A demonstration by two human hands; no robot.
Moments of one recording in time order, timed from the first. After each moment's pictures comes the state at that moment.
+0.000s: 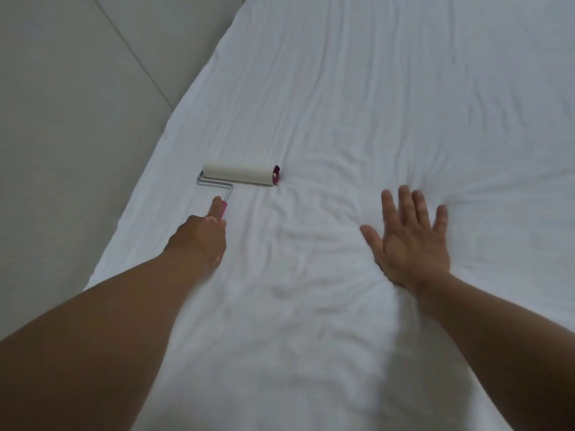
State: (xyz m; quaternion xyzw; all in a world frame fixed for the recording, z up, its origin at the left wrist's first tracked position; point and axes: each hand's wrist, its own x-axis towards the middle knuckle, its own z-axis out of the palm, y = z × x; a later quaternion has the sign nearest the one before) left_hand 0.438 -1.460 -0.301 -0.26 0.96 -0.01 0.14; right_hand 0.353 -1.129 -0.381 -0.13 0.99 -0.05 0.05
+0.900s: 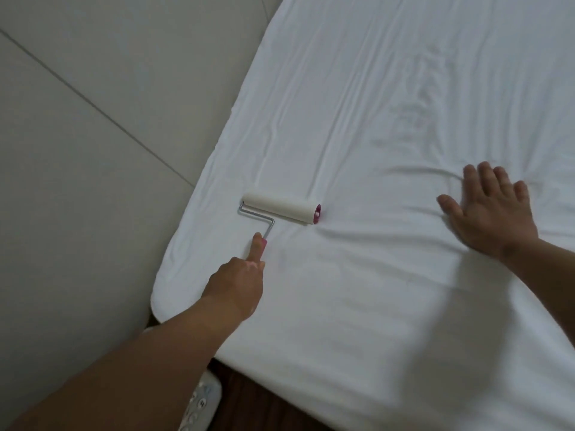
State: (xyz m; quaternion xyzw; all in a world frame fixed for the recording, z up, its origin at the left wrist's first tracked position) left_hand 0.833 -1.431 -0.268 -0.25 0.93 -0.01 0.26; right_hand 0.578 -1.086 -0.360 -0.14 0.99 -0.06 0.07
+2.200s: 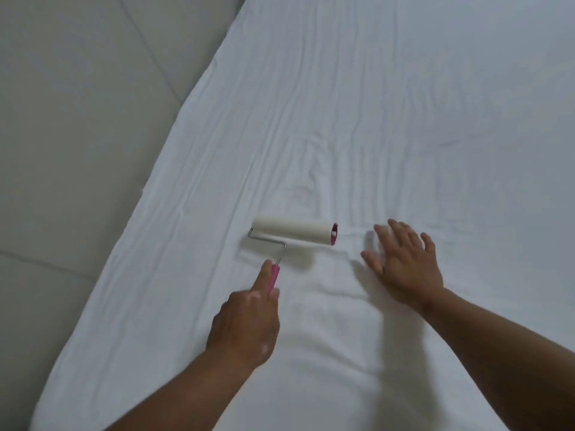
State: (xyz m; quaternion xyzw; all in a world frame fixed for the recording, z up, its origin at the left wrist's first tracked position) left_hand 0.675 -1.274 -0.219 -0.21 0.95 0.17 0.12; right_hand 0.526 -1.027 -0.329 -0.14 0.99 -0.08 0.05
